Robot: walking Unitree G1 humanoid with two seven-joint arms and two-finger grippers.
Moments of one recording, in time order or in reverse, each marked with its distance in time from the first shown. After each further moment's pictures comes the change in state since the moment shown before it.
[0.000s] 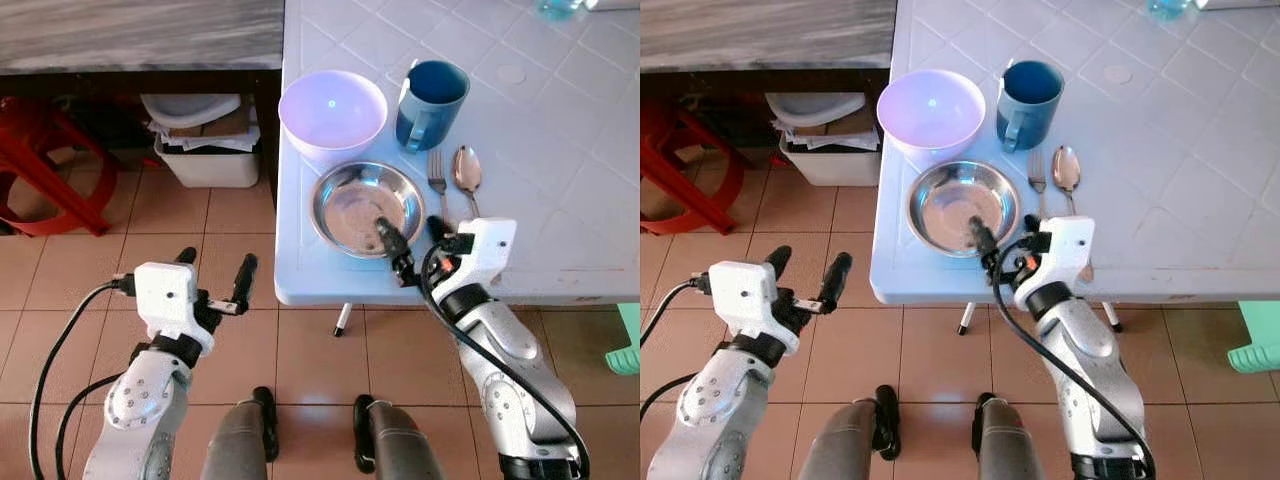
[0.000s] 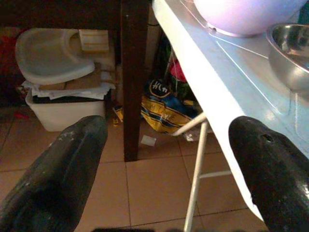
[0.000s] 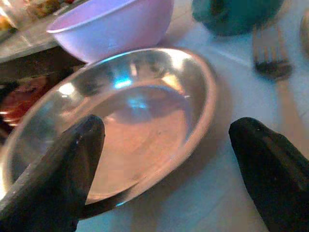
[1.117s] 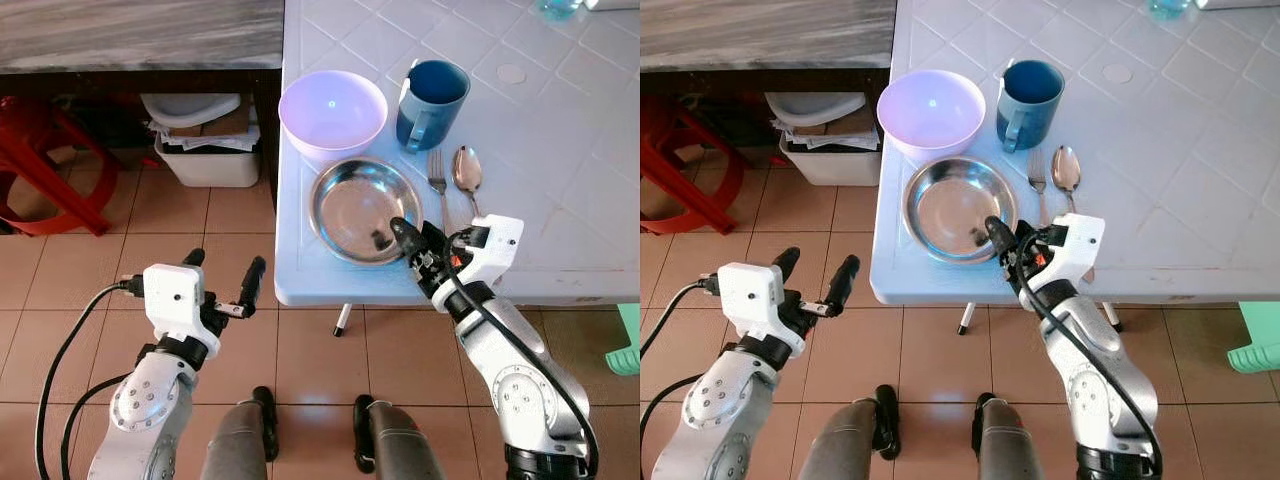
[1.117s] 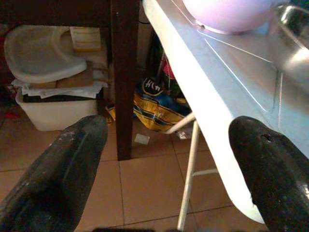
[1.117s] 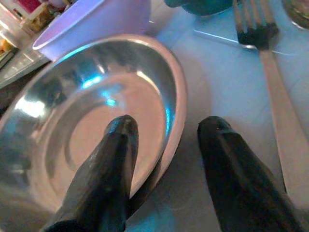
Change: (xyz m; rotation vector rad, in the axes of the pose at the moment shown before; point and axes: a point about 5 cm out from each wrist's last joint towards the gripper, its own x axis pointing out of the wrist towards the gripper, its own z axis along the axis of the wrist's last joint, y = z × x) left arm -0.001 -0.006 -0.001 -0.009 0.005 -0.027; right arm 0.000 -0.009 0.003 0.182 0.044 -0.060
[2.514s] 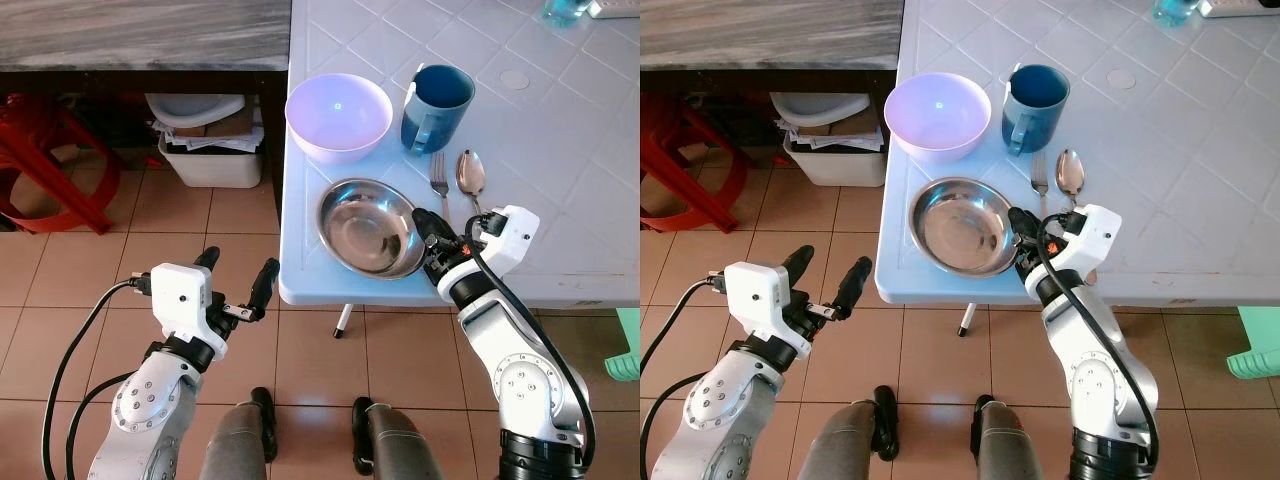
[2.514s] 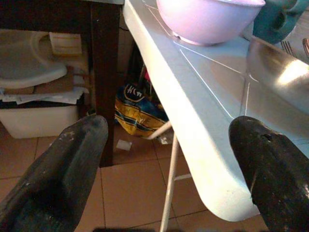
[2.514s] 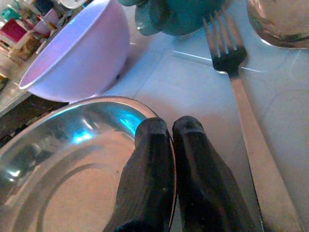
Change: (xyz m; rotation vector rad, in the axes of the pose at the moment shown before) left arm 0.000 -0.007 0.004 -0.030 -0.021 -0.087; right arm 0.004 -0.008 0.005 0.114 -0.024 -0.113
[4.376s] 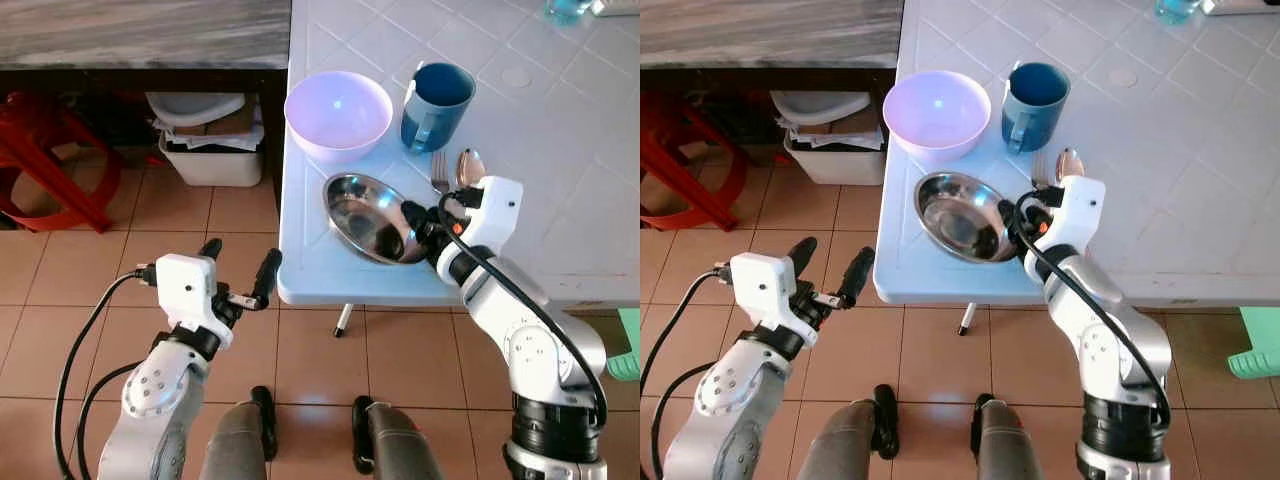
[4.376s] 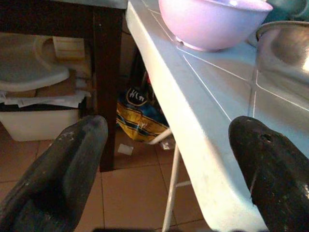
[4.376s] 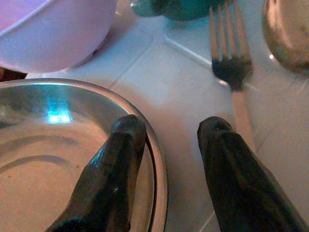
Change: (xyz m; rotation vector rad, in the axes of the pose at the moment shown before) left arm 0.012 -0.001 0.000 -0.005 -0.018 0.016; right arm 0.019 0.013 0.024 -0.228 0.113 -0.058
